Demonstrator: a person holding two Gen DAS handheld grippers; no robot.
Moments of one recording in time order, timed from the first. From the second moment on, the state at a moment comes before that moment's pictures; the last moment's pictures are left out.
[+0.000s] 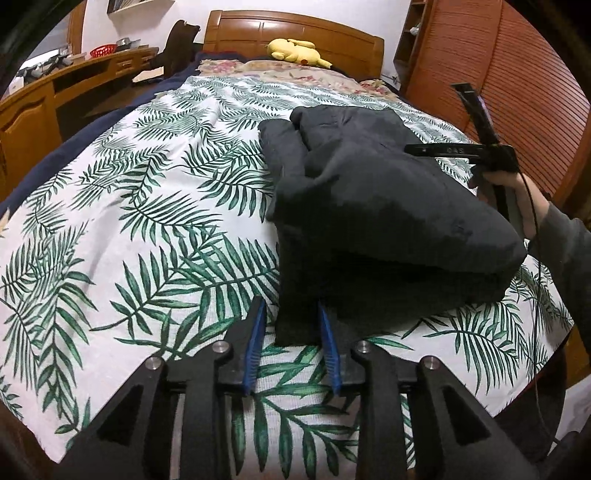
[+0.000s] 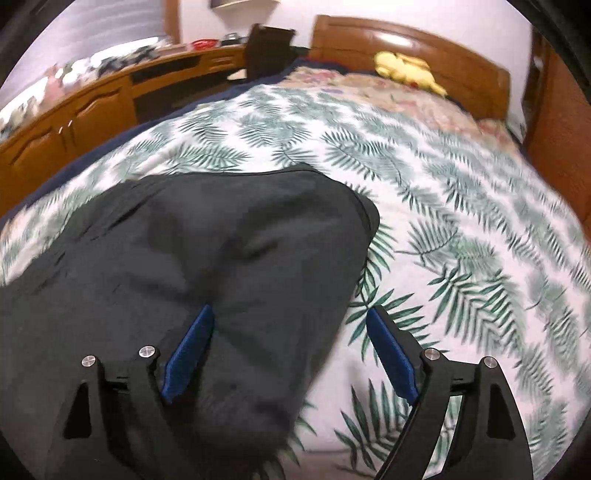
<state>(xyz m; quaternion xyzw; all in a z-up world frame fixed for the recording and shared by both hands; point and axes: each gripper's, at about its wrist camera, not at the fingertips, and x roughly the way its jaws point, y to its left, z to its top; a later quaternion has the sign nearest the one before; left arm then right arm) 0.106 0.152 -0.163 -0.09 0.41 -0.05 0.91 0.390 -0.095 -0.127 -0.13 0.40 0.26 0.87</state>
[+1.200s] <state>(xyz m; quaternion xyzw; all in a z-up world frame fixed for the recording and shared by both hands) 0.107 0.167 -0.150 -0.12 0.36 -0.10 0.92 0.399 -0.081 -0.112 -0.08 0.40 0.31 0.86</state>
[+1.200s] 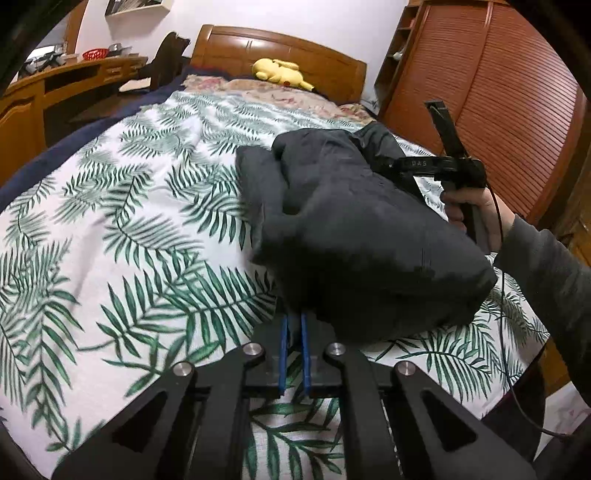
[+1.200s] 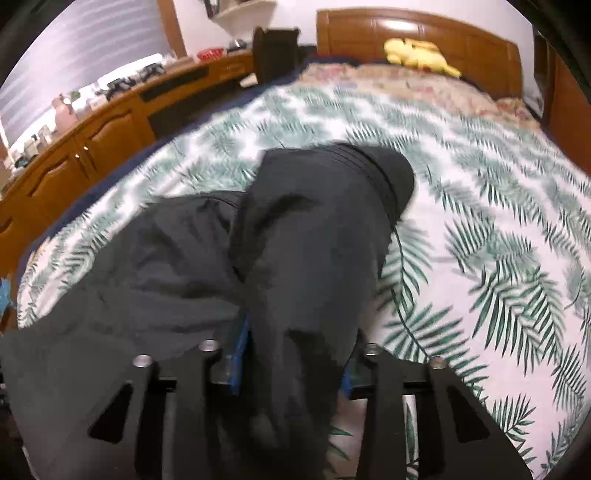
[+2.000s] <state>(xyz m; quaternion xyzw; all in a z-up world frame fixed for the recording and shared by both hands) 0.015 0.365 -0.104 -0.08 0.30 0.10 0.94 0.316 0.182 -0.073 -0.15 0.31 0.40 0.85</state>
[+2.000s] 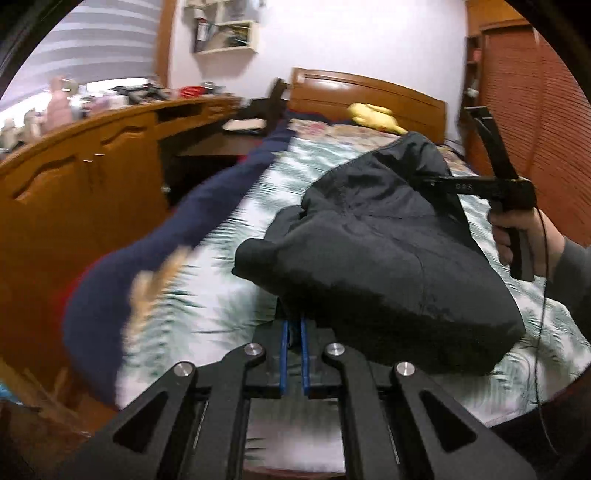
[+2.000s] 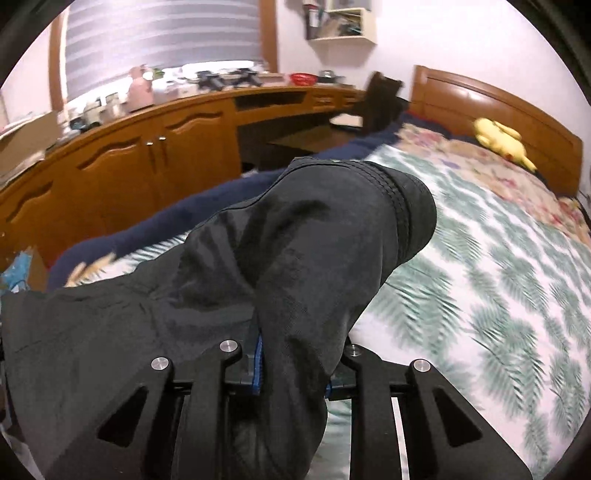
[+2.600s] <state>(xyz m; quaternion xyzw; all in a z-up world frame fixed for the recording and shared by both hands) -0.041 0.477 -0.143 -0.11 0.34 0.23 0.91 0.261 0.346 -0.109 -0.20 0.33 0.45 0.81</state>
